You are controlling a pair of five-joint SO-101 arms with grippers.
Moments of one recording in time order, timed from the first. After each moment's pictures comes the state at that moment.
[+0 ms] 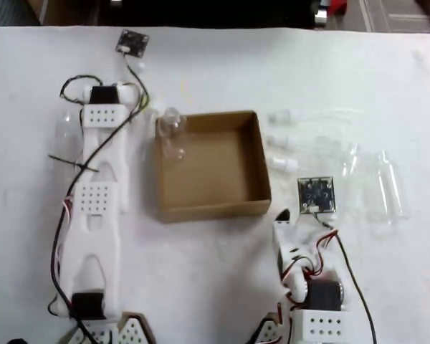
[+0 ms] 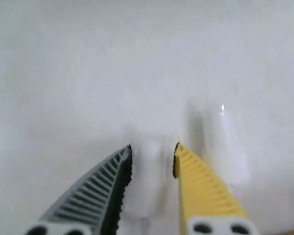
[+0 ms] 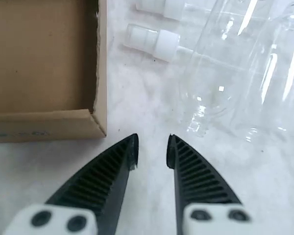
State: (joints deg) left arm -7.2 83.6 -92.3 76.4 -12.5; right arm -1.7 -102.5 96.2 57.8 6.7
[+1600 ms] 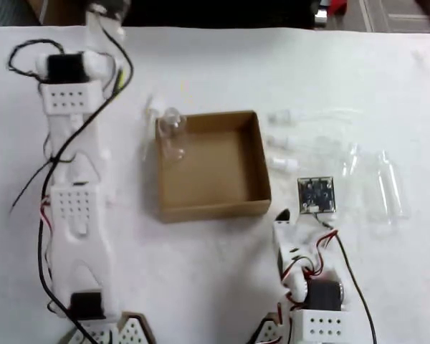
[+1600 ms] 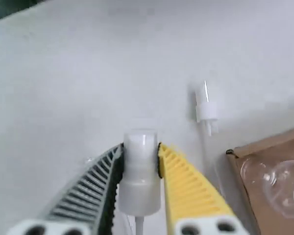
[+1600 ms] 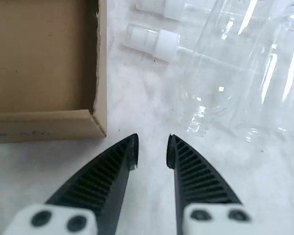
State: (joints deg) left arm -8.7 50.8 -91.9 102.3 -14.5; right arm -1.7 -102.5 96.2 57.8 6.7
